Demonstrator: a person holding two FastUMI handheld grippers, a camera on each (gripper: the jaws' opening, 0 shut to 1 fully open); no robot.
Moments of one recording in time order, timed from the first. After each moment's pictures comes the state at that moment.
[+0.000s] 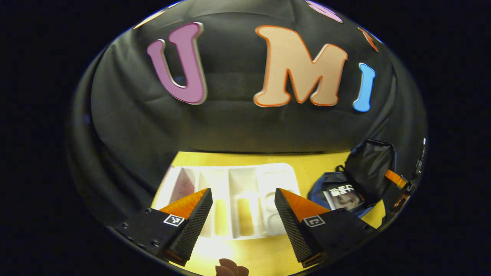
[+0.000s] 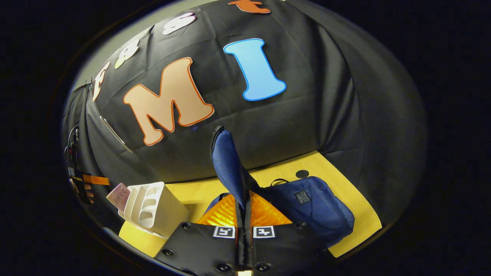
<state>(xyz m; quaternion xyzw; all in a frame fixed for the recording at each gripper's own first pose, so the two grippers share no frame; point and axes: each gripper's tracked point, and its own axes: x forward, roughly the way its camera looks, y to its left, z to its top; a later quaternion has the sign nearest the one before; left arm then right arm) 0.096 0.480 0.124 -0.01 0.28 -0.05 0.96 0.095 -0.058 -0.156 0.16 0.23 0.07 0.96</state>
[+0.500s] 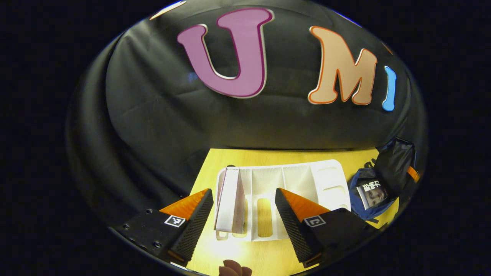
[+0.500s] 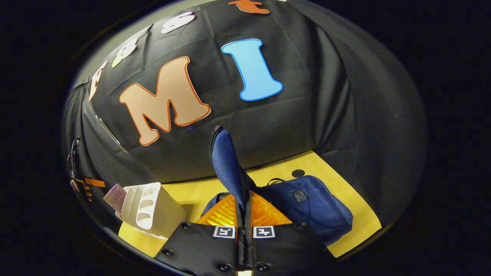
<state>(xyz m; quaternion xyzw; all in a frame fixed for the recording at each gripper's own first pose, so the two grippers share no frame) 0.119 0.571 0.070 -0.02 0.33 -0.01 0.94 0.091 -0.057 -0.155 0.15 0.23 0.05 0.96</state>
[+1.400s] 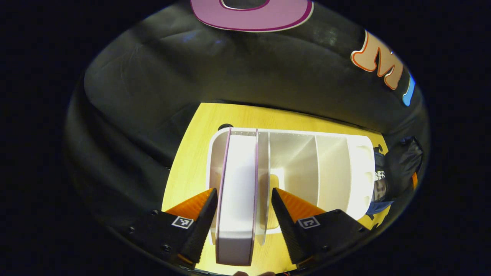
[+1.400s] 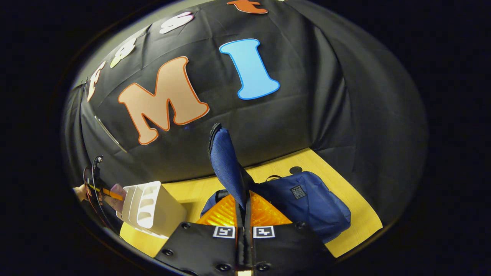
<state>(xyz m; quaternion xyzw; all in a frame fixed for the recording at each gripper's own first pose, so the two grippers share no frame) 0.142 0.584 -0.031 -0.05 0.48 -0.04 0.87 0.079 -0.059 -0.156 0.16 0.24 0.04 0.96</state>
